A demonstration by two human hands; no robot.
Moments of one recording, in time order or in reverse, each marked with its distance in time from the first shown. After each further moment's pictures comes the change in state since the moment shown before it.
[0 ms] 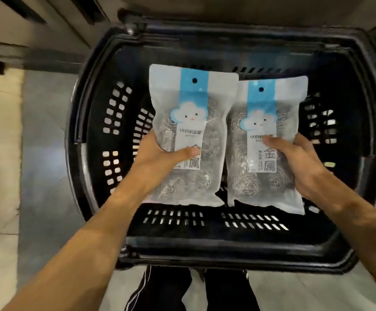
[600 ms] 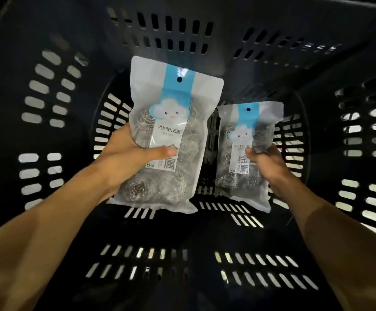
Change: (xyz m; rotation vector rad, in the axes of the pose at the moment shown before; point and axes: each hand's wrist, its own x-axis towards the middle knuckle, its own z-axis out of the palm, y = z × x) left_hand 0.082 -0.062 -0.004 0.014 -0.096 -0.069; right_hand 0.151 0.108 0.009 -0.294 0.063 0.126
